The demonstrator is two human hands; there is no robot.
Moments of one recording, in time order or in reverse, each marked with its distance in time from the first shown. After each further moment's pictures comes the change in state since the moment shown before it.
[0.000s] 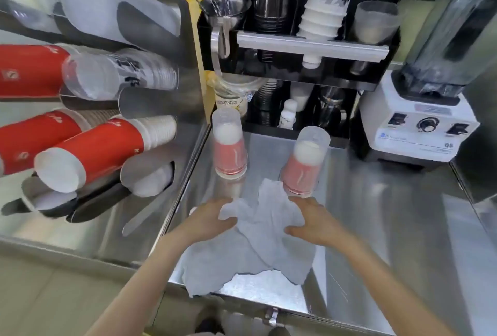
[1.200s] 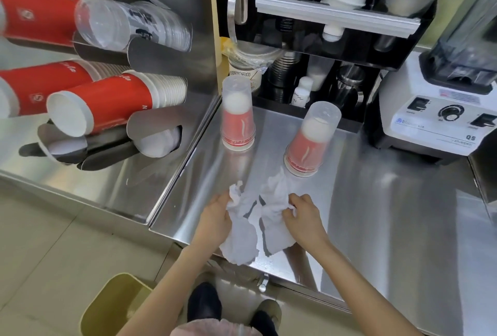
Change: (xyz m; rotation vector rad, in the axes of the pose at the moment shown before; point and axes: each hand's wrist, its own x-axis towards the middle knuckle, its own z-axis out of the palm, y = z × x) left_hand -0.023 -0.004 0.081 -0.253 0.453 -0.001; right_hand -0.017 0.000 0.049 0.304 0.242 -0.047
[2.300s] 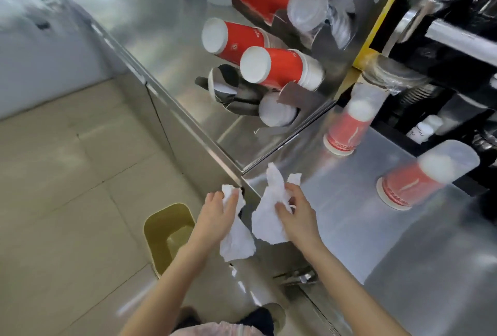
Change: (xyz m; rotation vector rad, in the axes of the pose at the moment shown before) left_hand -0.135 -0.055 -0.068 -0.235 0.387 -0.552; right_hand -0.060 -0.094 0.087 0.162 -0.339 -0.252
